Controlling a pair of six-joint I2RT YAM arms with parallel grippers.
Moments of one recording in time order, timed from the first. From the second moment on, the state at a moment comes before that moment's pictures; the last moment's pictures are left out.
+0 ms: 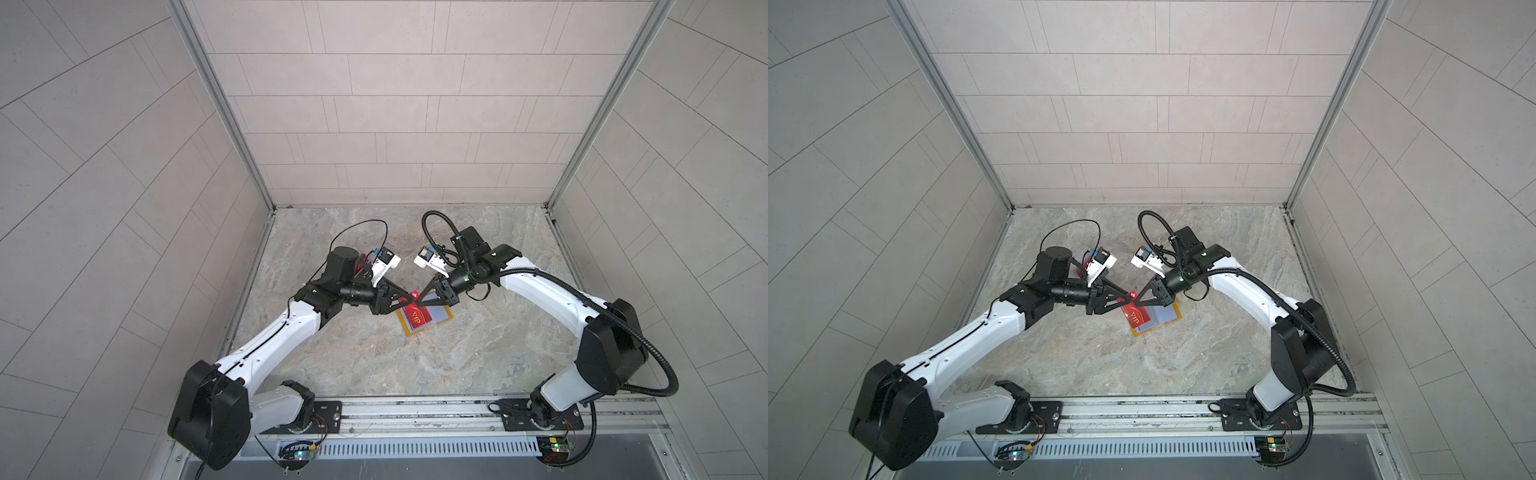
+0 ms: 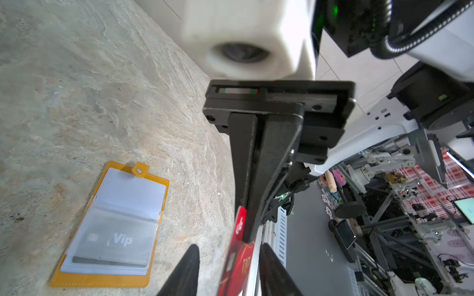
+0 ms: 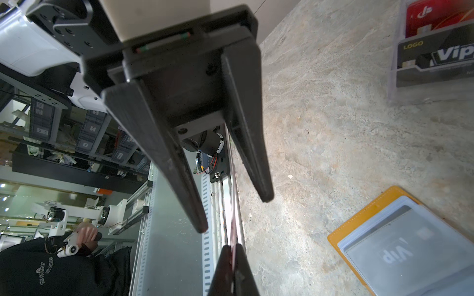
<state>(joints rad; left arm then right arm) -0.47 1.20 0.81 -0.19 0.96 -0.18 0.51 1.57 1.26 -0.78 -1.08 -0.19</state>
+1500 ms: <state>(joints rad) -0.48 1.21 0.68 0.23 0.66 -0.49 0.46 1.28 0.73 0.05 -0.67 0.49</state>
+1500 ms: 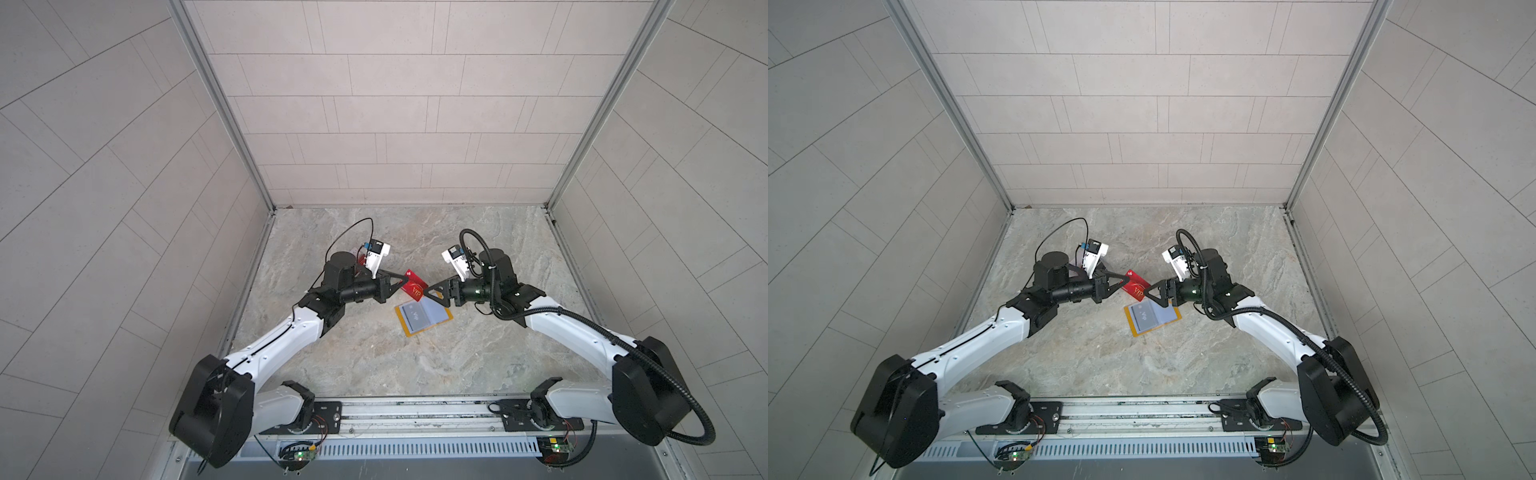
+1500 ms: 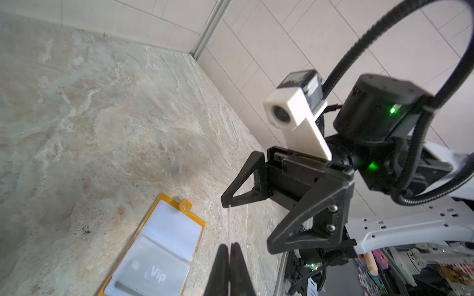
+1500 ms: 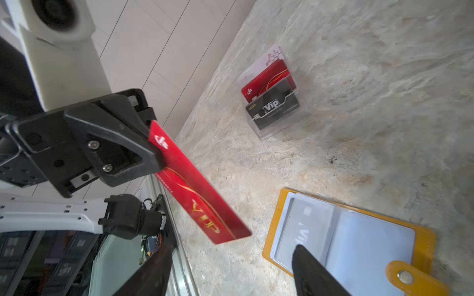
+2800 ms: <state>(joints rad) -0.48 1.33 0.58 0.90 0.61 -0.90 0.49 1.28 0.59 0.72 -0.58 0.87</state>
